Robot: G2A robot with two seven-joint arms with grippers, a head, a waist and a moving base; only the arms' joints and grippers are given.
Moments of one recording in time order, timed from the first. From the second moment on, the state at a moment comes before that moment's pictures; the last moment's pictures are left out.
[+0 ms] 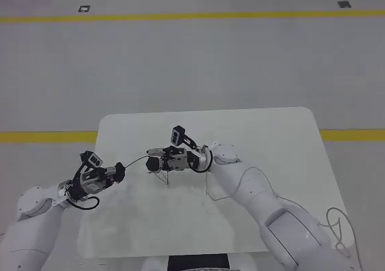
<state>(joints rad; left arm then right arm) 1.56 -1.02 -1.62 -1.30 -0.76 -0.13 -1.39 -0.82 -1.70 0.92 -0.48 0.66 -0.21 1.33</state>
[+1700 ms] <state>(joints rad) 1.56 -1.02 -1.62 -1.30 -0.76 -0.13 -1.39 -0.87 -1.69 0.98 -0.56 0.55 -0.34 1.29</state>
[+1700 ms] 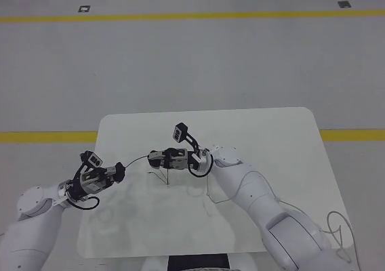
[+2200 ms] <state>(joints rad) 1.57 -1.02 -1.60 -1.33 -0.76 -0.13 -1.33 -0.91 -1.68 1.03 -0.62 0.53 -0.34 1.23</state>
